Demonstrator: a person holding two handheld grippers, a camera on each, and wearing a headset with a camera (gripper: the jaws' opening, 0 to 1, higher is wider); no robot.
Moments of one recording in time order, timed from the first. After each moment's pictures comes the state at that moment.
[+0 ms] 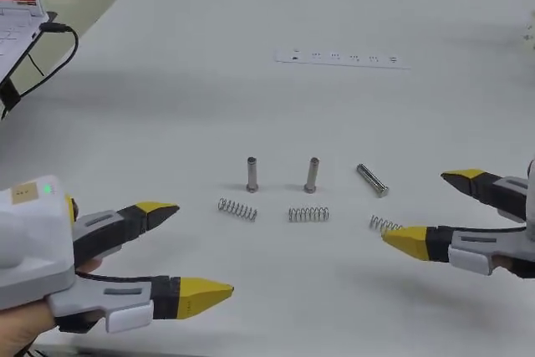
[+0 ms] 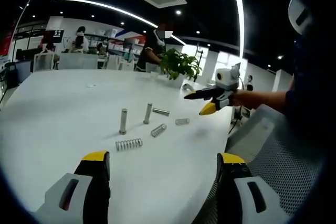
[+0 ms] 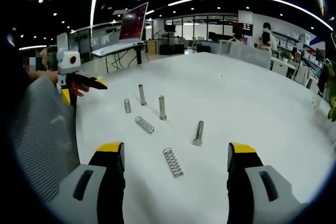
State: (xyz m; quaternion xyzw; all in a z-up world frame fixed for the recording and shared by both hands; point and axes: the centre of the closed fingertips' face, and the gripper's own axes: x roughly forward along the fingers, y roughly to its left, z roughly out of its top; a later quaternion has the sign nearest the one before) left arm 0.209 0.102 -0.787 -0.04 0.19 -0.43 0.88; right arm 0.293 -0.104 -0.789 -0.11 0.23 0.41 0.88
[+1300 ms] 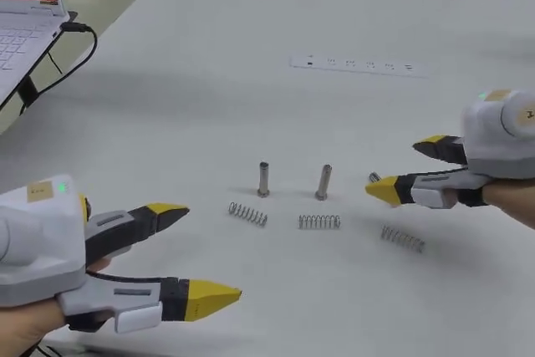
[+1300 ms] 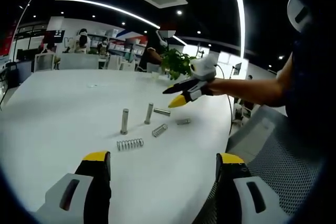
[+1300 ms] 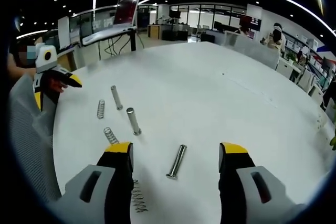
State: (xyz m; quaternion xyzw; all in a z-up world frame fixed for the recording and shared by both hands) left arm 0.209 0.104 -0.787 -0.04 0.19 -0.43 0.88; right arm 0.369 -0.075 -0.803 -0.16 0.27 0.41 0.85
